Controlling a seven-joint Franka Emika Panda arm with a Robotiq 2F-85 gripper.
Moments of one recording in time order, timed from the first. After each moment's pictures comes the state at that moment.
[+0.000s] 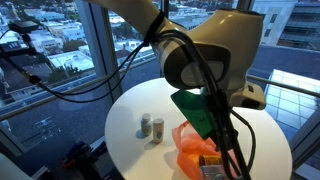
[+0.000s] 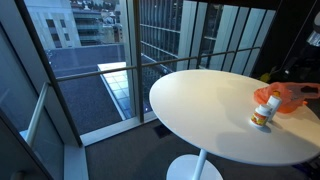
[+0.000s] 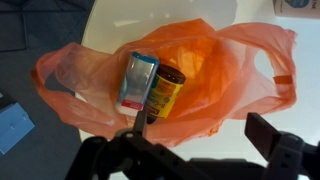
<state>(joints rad) -0.29 0.15 -0.33 -2.19 0.10 2.39 -0.20</state>
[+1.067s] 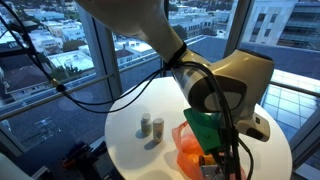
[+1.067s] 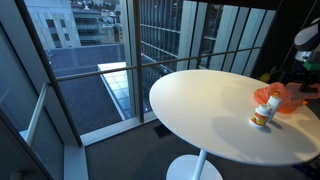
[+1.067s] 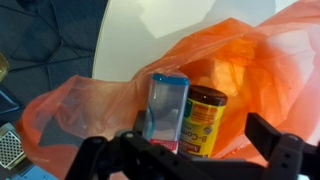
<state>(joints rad) -0.33 0.39 -0.33 -2.03 0.10 2.31 -0.02</state>
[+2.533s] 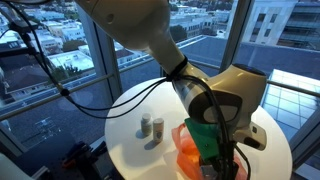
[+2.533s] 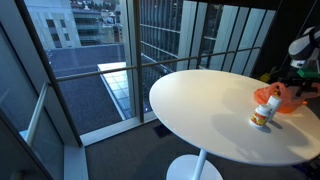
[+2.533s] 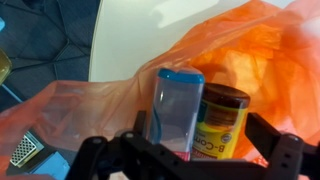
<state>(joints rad) -0.33 0.47 -0.33 -2.02 0.09 2.39 0.01</state>
